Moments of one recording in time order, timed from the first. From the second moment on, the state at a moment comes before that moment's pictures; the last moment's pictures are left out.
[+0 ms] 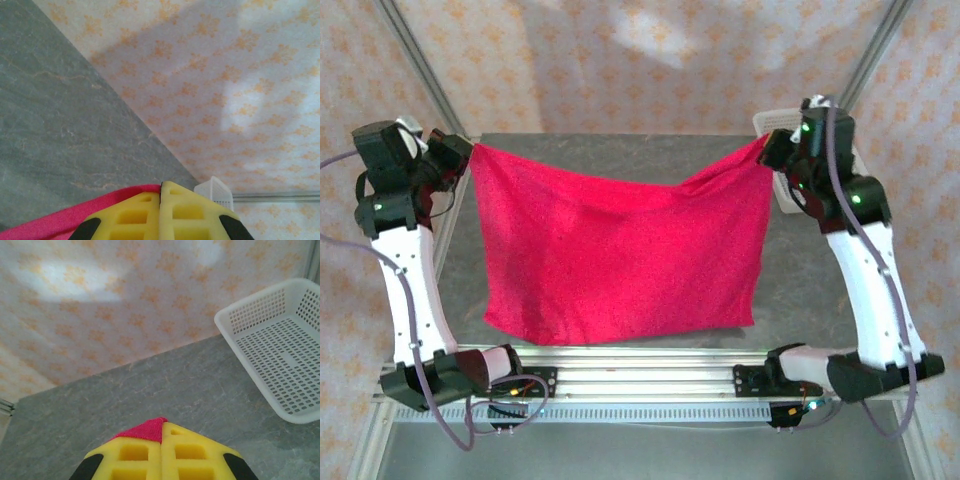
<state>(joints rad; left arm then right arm) 0.40 1.25 1.57 -0.76 0.50 -0.83 0.25 1.28 1.74 -0.90 0.17 0.46</state>
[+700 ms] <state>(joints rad) 0.26 2.34 3.00 -0.72 0.41 -1.05 0.21 2.06 2.77 -0.75 0.31 0.29</state>
